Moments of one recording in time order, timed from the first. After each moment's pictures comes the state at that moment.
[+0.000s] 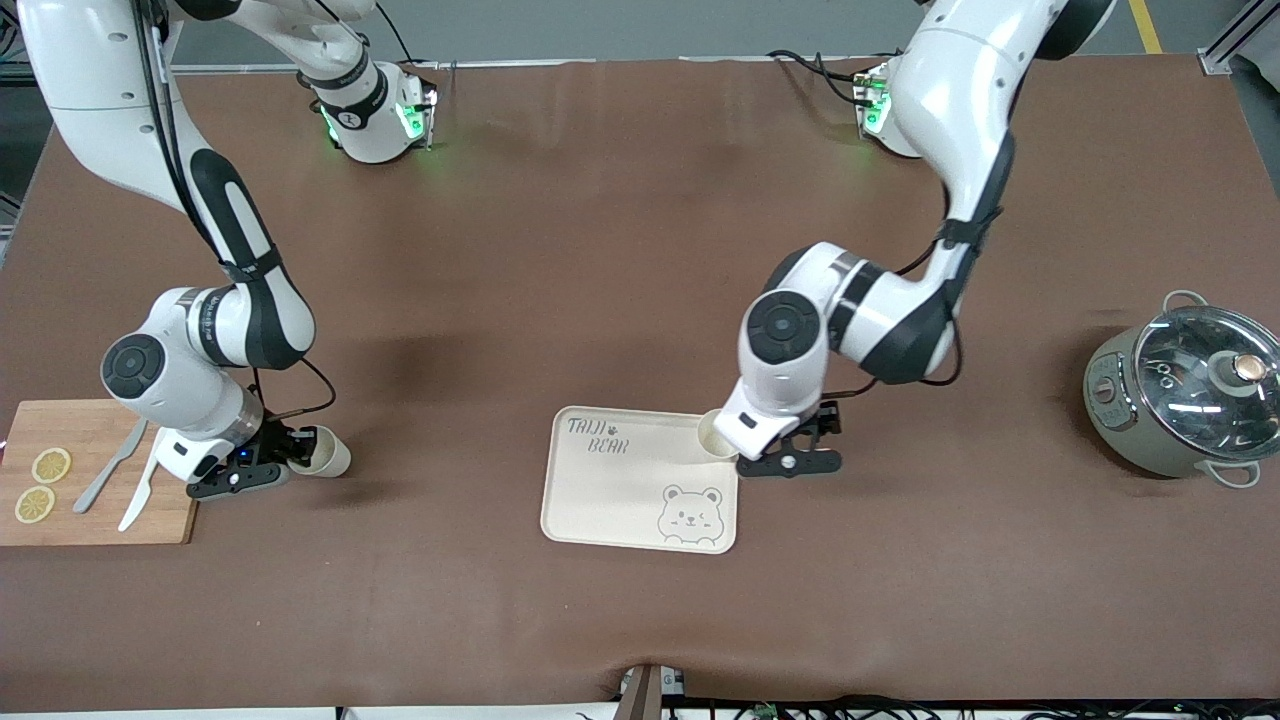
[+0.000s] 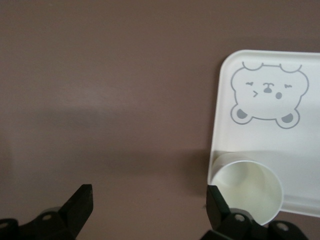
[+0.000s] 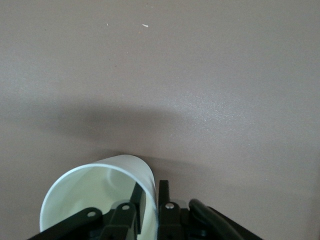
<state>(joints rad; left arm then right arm) -0.44 0.67 -0.10 -1.33 0.24 1.98 -0.60 0.00 0.56 -0.03 -1.88 0.04 2.54 -0.27</state>
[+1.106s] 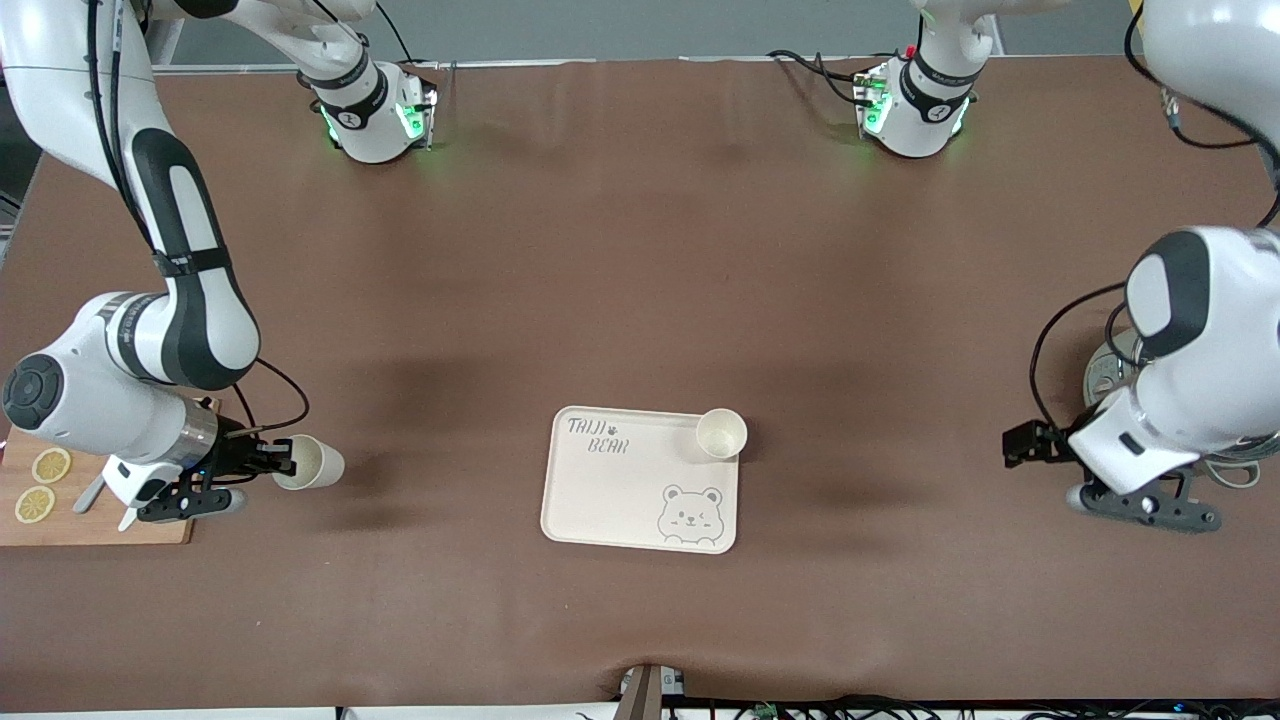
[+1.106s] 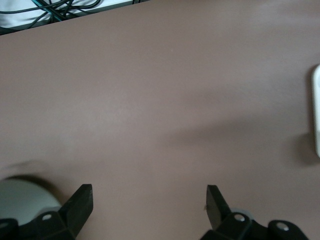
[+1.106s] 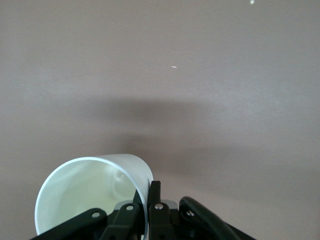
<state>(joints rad) 0.00 0.40 -0.11 -1.44 0.05 1.93 0.09 0.00 0.55 -0.03 -1.63 0.24 2.19 -0.26</state>
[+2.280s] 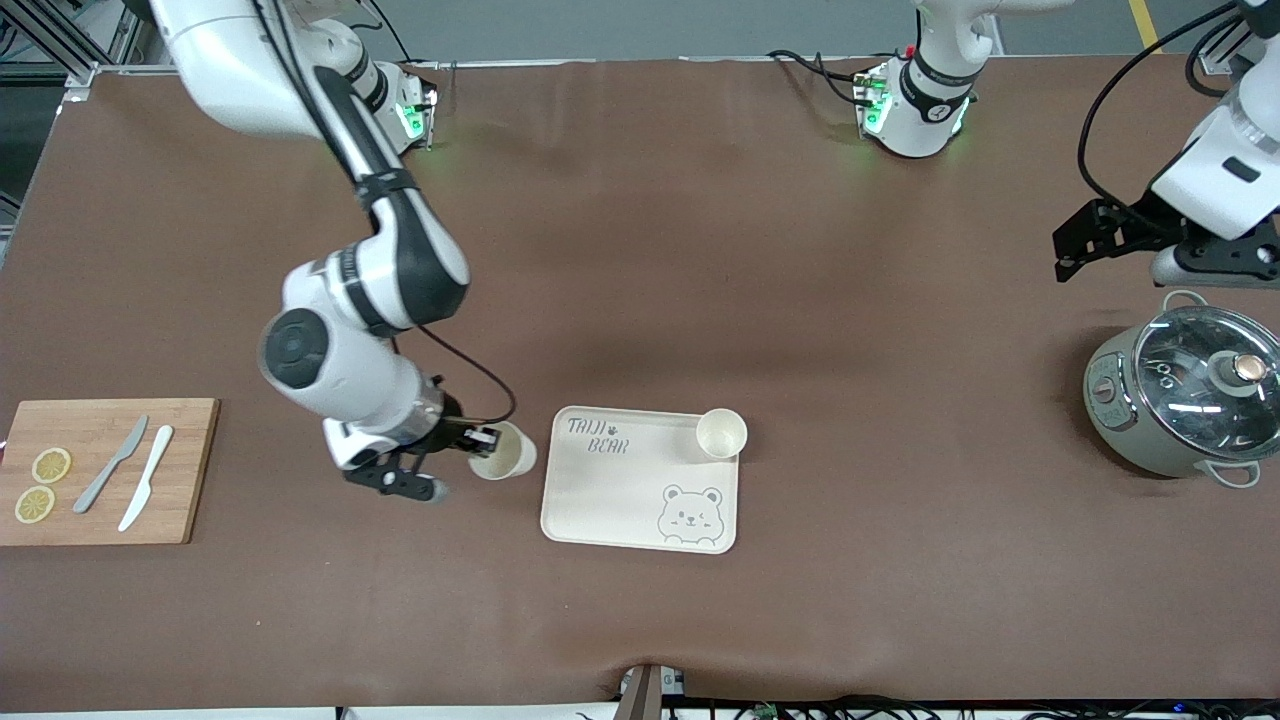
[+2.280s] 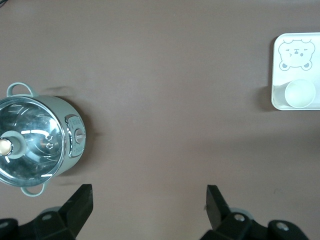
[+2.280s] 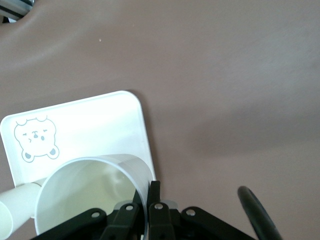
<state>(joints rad) -0.06 -0.02 -0.08 -1.57 0.05 1.62 -0.04 0.43 0.60 -0.02 -1.45 0.19 2.18 0.60</state>
